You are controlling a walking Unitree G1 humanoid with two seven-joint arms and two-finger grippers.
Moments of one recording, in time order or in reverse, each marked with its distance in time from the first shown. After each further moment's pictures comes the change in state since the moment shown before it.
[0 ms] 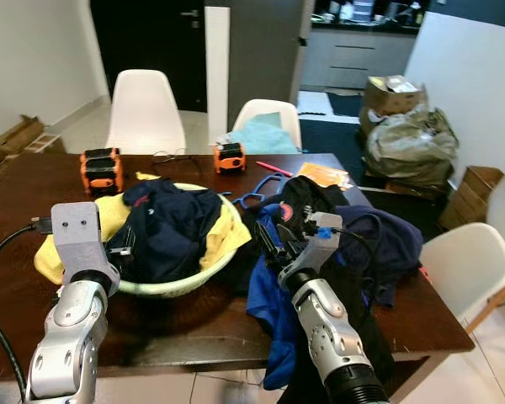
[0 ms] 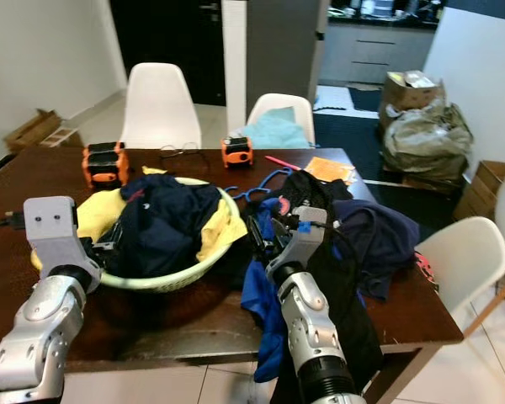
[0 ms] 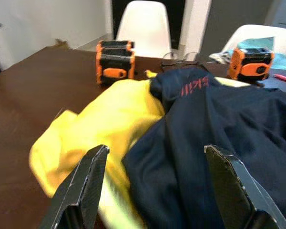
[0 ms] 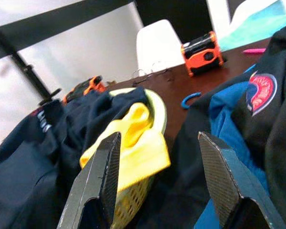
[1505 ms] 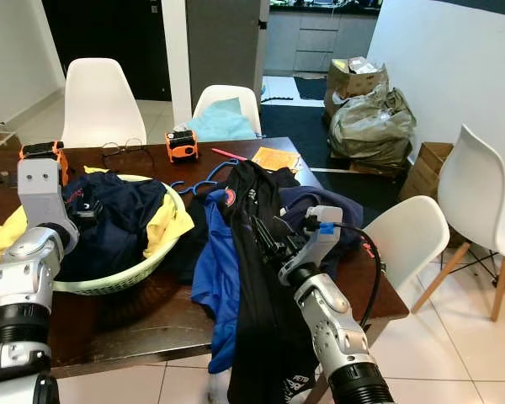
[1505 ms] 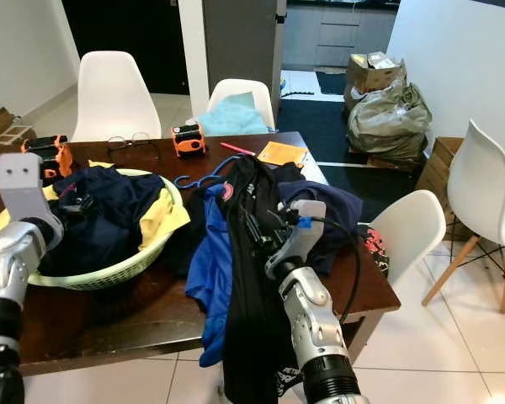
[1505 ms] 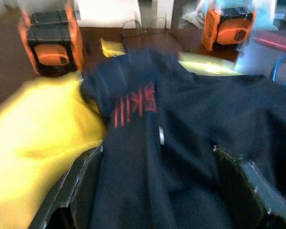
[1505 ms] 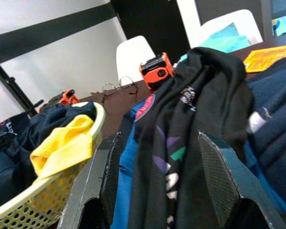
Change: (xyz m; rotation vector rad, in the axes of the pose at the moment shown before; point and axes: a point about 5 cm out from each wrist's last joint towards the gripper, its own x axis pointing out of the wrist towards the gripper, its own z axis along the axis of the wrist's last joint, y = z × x) left arm 0.087 0.064 0.013 0.028 0.174 0.005; right arm 0.001 0.005 0.013 -0.034 -0.016 0.091
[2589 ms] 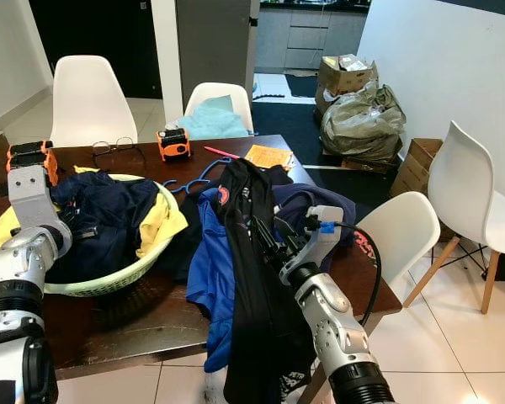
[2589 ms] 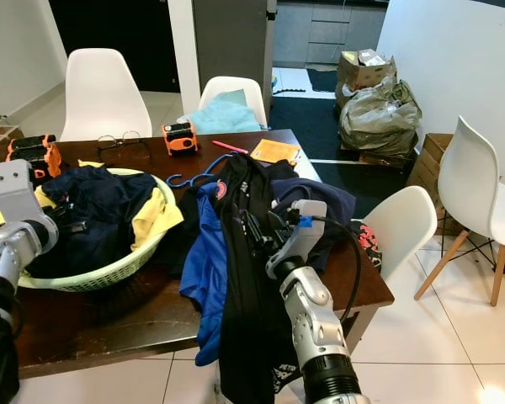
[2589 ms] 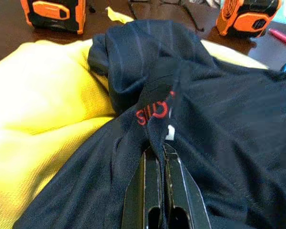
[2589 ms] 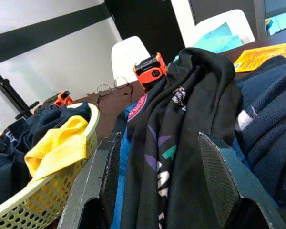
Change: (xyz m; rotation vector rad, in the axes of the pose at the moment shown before) left arm 0.012 0.016 0.003 -0.166 0.097 0.042; right arm 0.004 0.003 0.001 0.015 -0.001 0.000
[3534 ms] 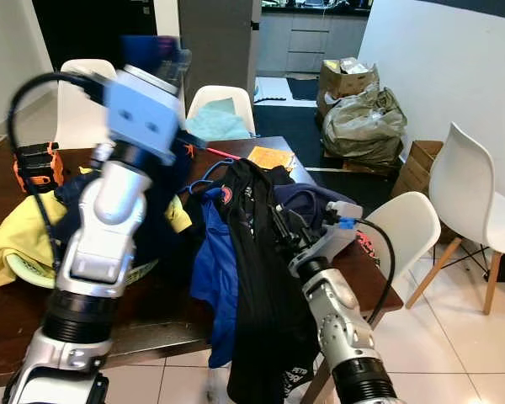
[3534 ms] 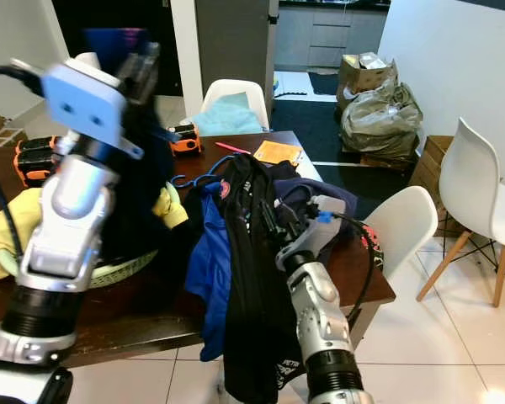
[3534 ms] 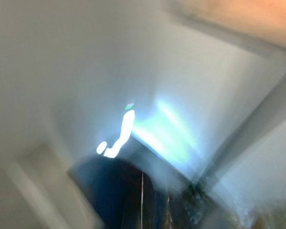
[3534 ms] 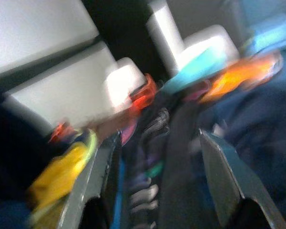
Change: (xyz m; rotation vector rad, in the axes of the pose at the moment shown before) left arm -0.153 -0.029 0.060 0.999 -1.078 -0.230; right arm -0.003 -0.014 0.021 0.061 -0.128 -0.067
